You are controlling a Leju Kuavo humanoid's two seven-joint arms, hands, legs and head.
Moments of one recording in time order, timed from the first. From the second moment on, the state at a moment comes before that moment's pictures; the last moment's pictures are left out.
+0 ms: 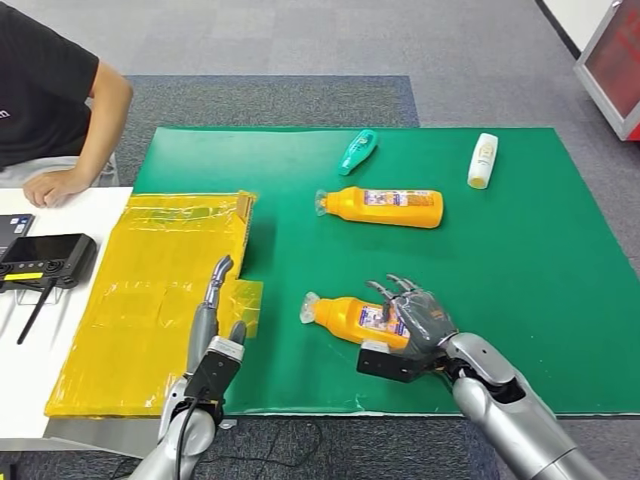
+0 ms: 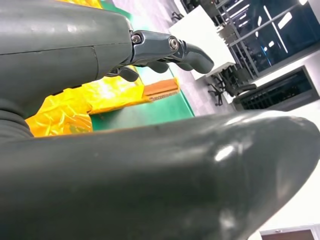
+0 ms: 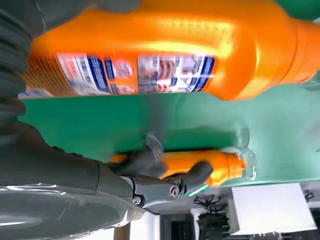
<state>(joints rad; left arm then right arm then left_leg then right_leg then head) -0.08 -0.14 -0.40 -1.26 -0.39 0.38 -0.56 -0.28 -0.34 0.65 -1.30 0.85 -0.01 -0.11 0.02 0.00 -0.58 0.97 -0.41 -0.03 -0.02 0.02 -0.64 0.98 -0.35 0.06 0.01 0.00</state>
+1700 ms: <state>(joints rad) -0.08 -0.14 -0.38 -1.28 -0.40 0.38 -0.56 -0.28 -0.30 0.56 -1.21 0.88 0.12 0.04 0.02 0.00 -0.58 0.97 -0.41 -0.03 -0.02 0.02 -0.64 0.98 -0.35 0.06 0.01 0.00</state>
